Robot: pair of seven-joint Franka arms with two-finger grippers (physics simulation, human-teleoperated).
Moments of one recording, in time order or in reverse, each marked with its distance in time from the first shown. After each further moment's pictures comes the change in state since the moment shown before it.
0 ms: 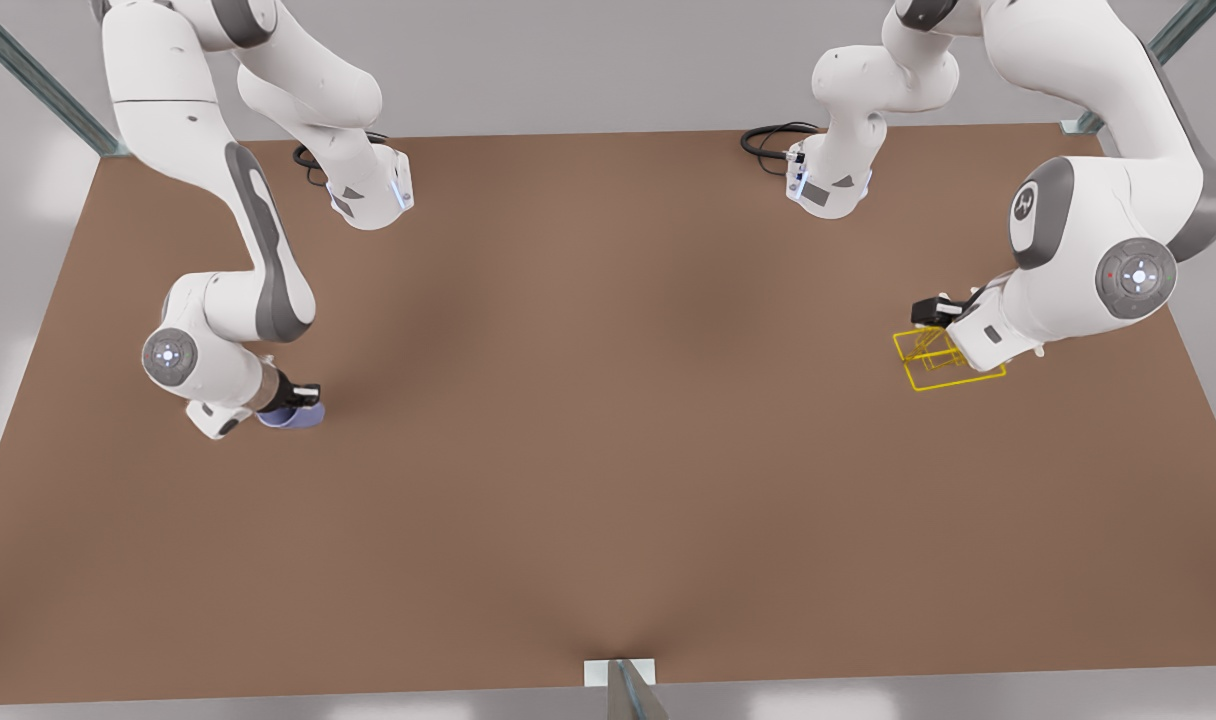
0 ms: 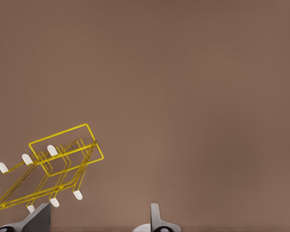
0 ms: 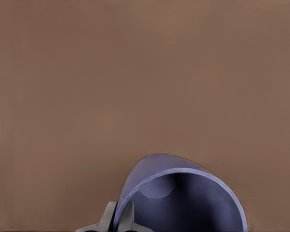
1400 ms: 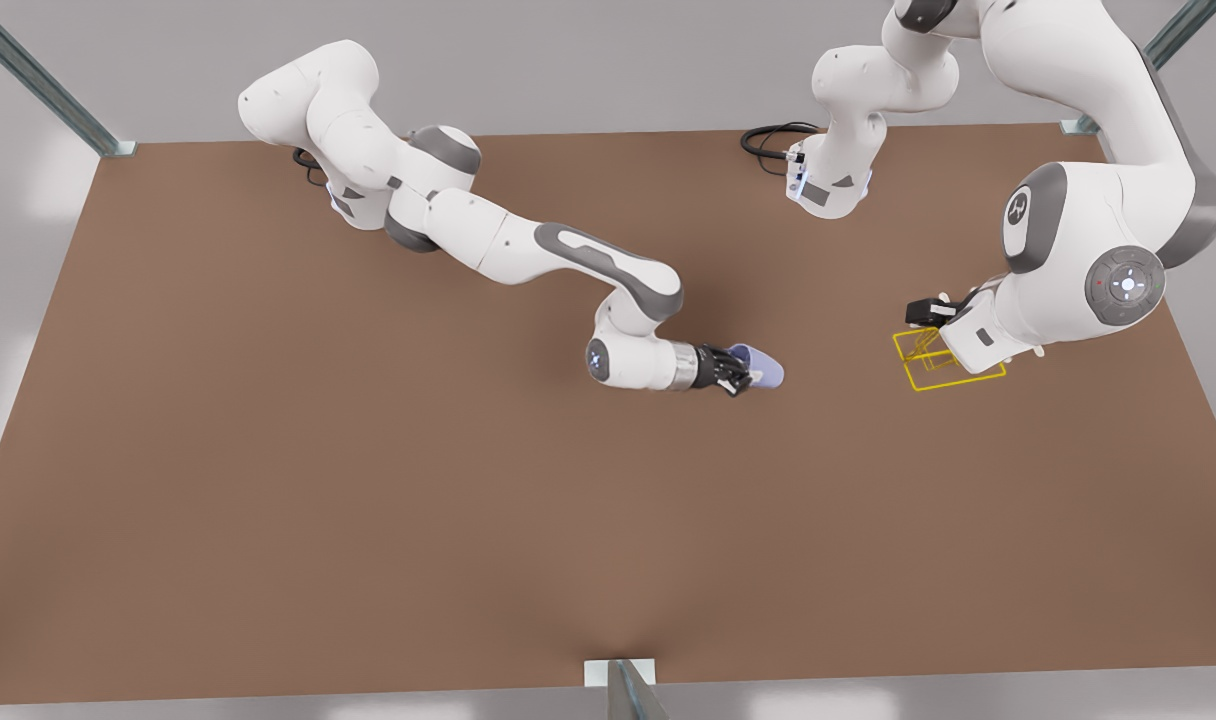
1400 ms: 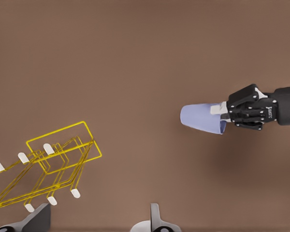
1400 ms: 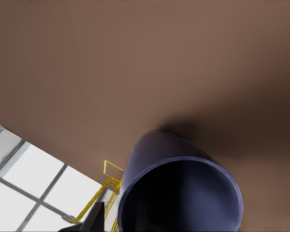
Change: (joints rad) left arm 0.000 0.008 -0.009 -0.002 0.000 -0.009 -0.004; right arm 0.879 1.148 0.422 1.225 0.536 0.579 1.129
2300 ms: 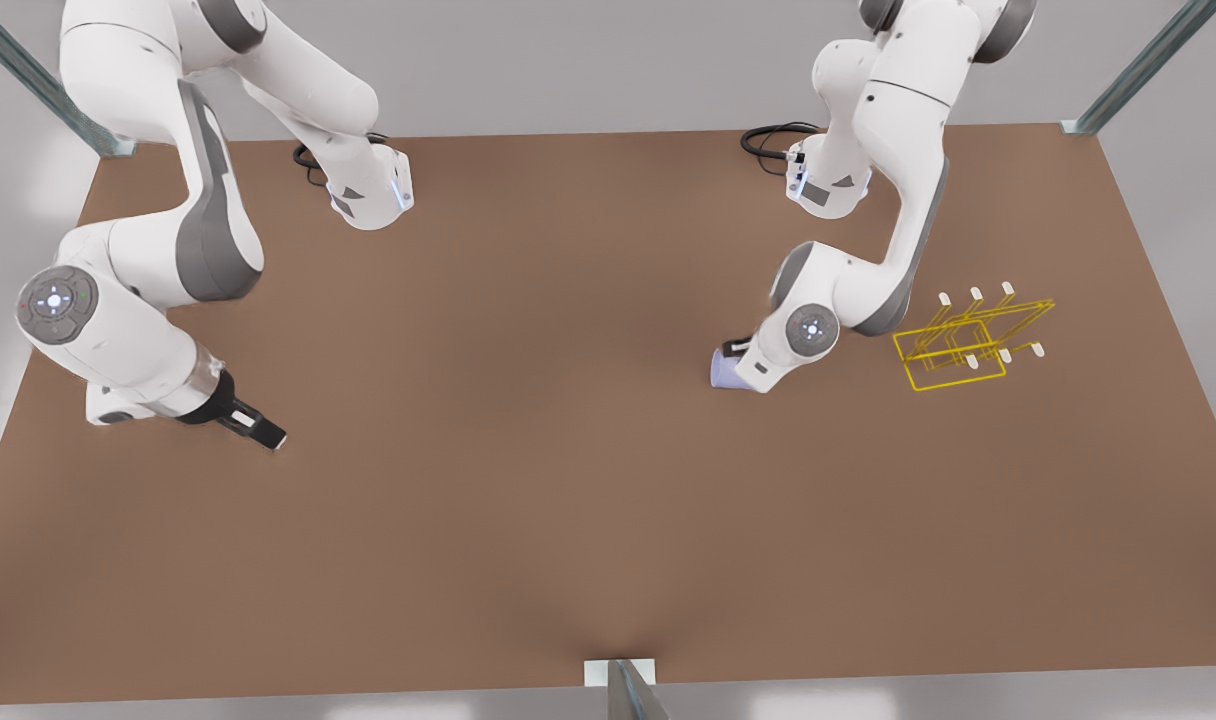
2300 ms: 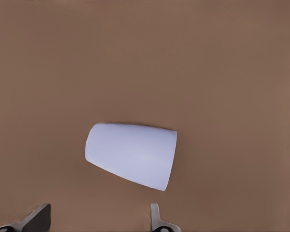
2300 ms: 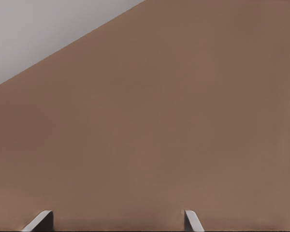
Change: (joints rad) left arm -0.218 0.060 -0.113 -0.624 -0.147 0.750 -0.626; right arm -1.127 -1.081 -0.028 -0.663 -0.737 -0.961 -0.436
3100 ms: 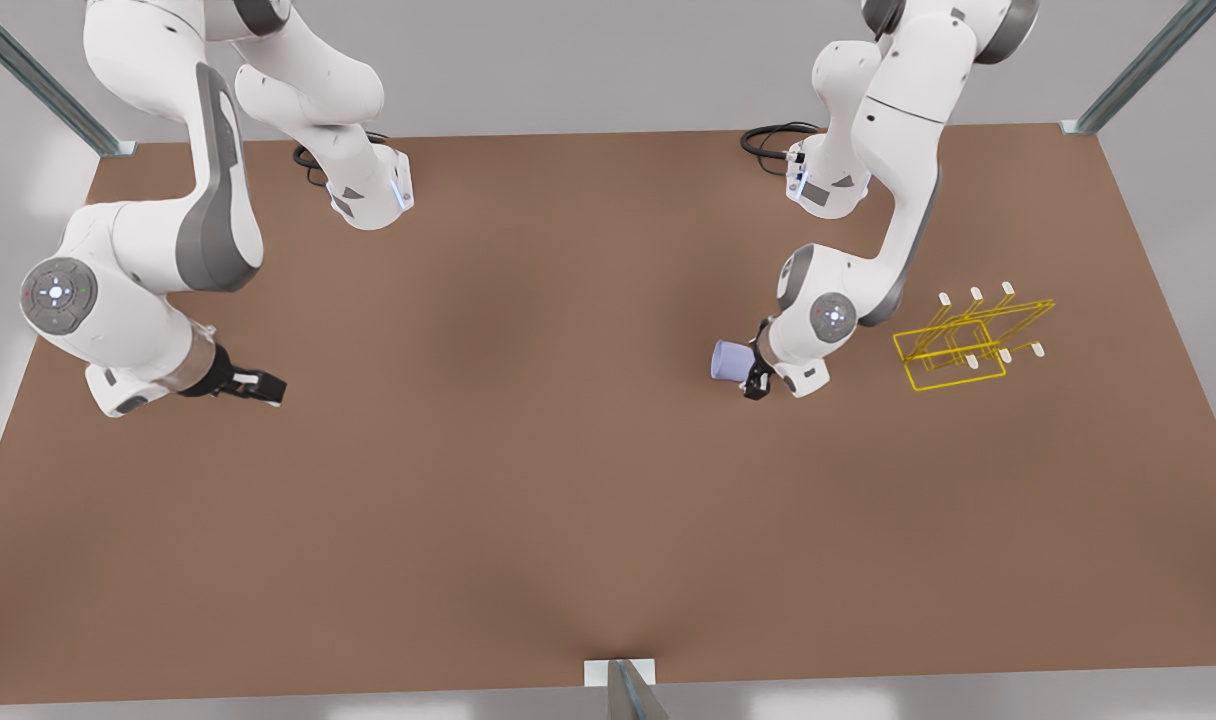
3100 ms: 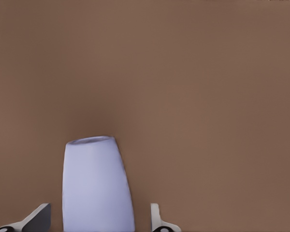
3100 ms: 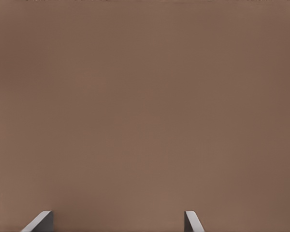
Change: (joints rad) left arm 0.018 0.011 -0.021 -0.163 -0.098 0.324 -1.031; right arm 0.447 -0.112 -0.568 -0.111 0.177 -0.014 -0.455
